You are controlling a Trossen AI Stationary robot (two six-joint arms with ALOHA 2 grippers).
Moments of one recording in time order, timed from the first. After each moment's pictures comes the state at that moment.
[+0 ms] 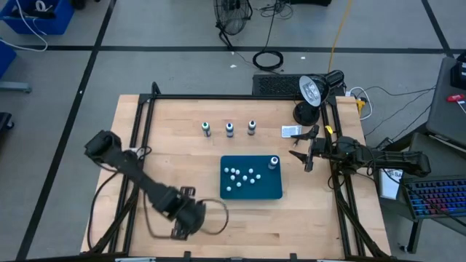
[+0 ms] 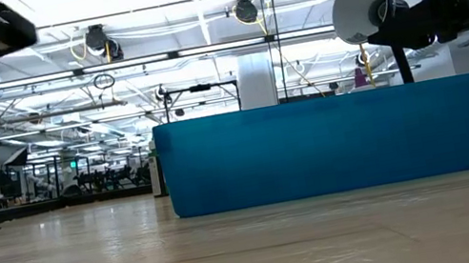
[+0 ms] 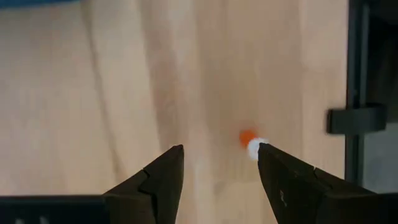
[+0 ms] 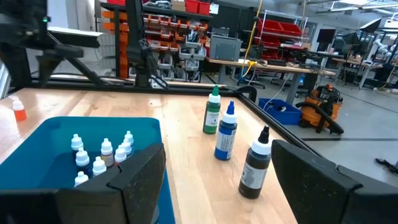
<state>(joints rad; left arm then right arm) -0.64 1.73 1.31 -0.92 0.01 -0.55 -0.10 0.16 0.01 0.13 0.13 -0.12</state>
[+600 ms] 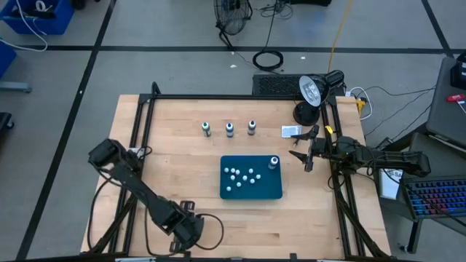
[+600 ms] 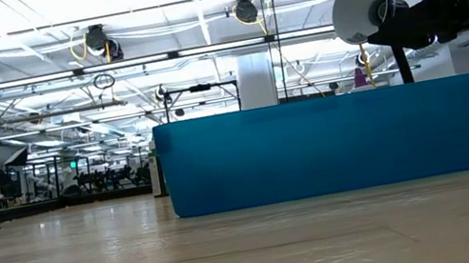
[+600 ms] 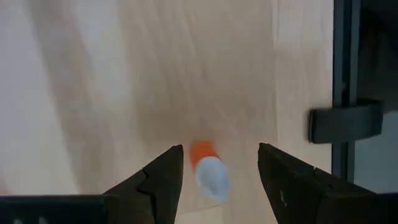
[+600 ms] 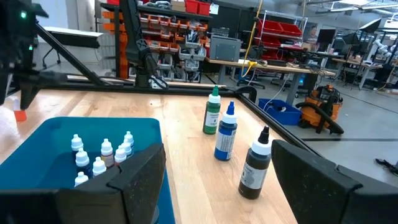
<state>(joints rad) -0.73 1.84 1.23 -0.71 0.06 -0.64 -0.10 0.16 0.01 0.13 0.13 -0.12</state>
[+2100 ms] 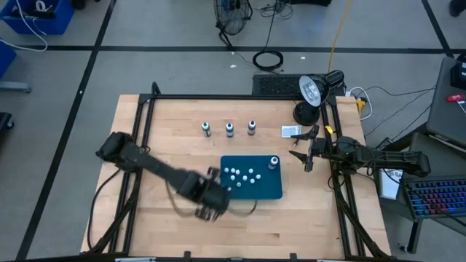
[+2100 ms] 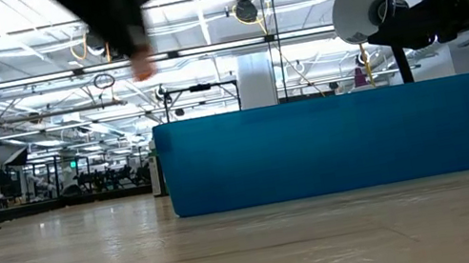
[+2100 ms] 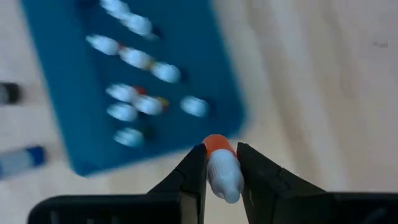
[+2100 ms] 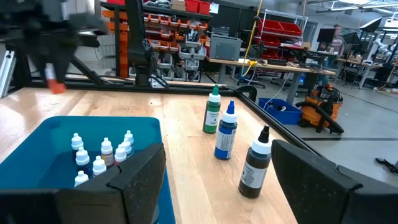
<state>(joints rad) -0.42 1.86 1.60 -1.04 -0.23 -0.07 -0.10 0.16 0.02 0.13 0.13 -0.12</state>
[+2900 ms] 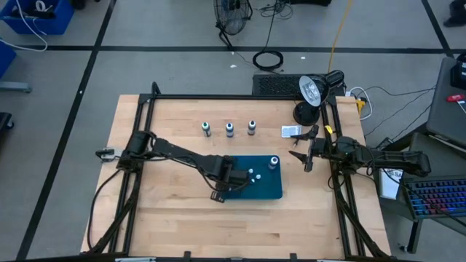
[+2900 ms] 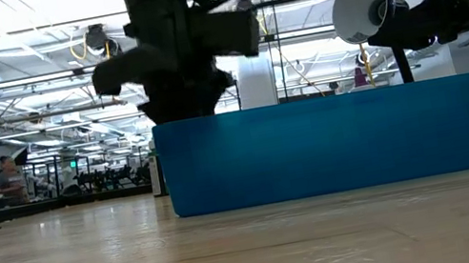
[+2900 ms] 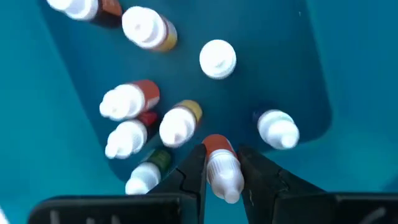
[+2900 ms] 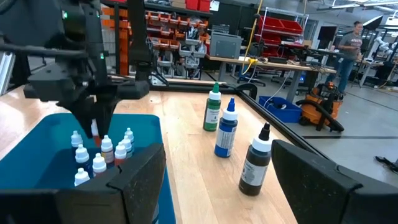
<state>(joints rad) -0.20 2.07 1.59 -0.93 -0.10 0.13 -0.10 0.17 0.01 0.13 0.13 -0.12</state>
